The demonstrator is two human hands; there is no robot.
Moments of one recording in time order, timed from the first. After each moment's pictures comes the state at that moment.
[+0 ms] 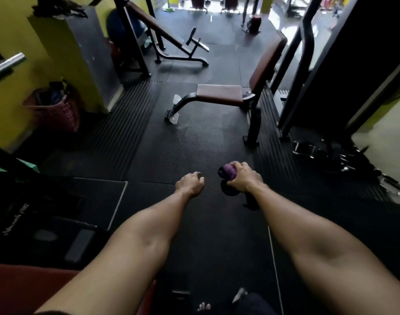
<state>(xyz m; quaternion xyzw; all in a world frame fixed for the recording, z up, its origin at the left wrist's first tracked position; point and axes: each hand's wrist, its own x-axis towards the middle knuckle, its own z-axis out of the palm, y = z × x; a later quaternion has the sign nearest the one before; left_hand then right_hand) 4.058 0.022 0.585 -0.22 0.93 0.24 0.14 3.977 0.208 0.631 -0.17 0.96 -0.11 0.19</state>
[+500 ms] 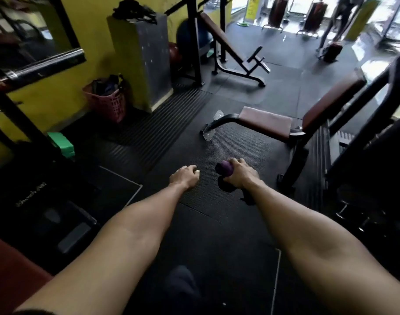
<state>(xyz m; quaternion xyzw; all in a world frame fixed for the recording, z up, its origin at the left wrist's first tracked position) 3.872 -0.081 0.603 -0.38 0.88 0.27 0.07 3.731 0.080 0.645 -0.34 0.92 -0.09 0.18</state>
